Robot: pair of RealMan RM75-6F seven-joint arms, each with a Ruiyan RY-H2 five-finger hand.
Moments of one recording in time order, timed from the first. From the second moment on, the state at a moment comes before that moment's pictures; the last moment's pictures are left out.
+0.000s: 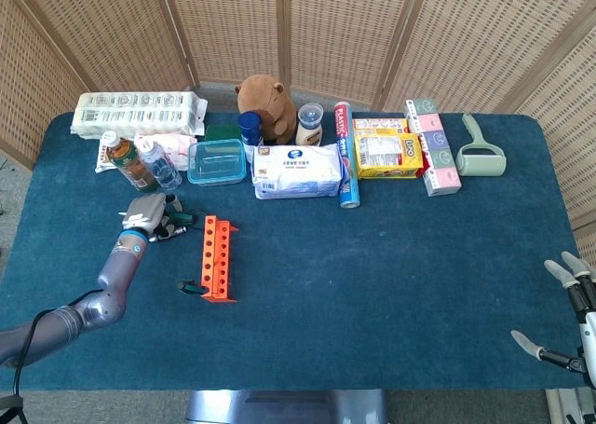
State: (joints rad) left arm -0.84 -1.58 -0.18 -1.08 0.62 0.66 0.25; right arm -0.07 -0.87 0.03 -1.91 -1.61 1.64 0.17
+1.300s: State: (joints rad) left arm -0.70 -1.21 -0.26 -1.55 0.79 0.79 0.04; right arm -0.07 -0.88 0.02 -1.91 -1.63 1.64 0.15
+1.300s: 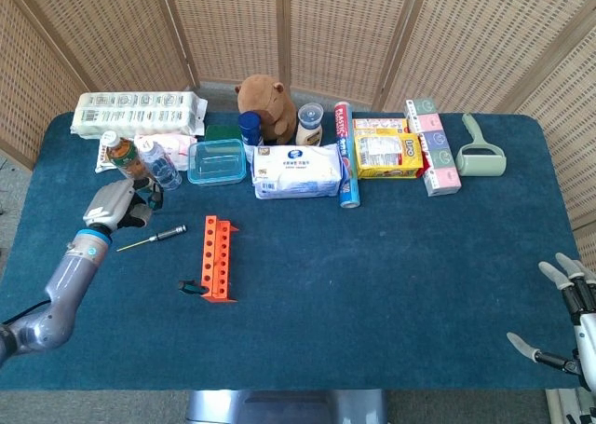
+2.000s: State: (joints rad) left arm -0.53 -0.93 -0.33 -1.86 1.18 0.78 -0.45; right arm -0.07 -0.89 0.02 -1.92 -1.63 1.64 0.13
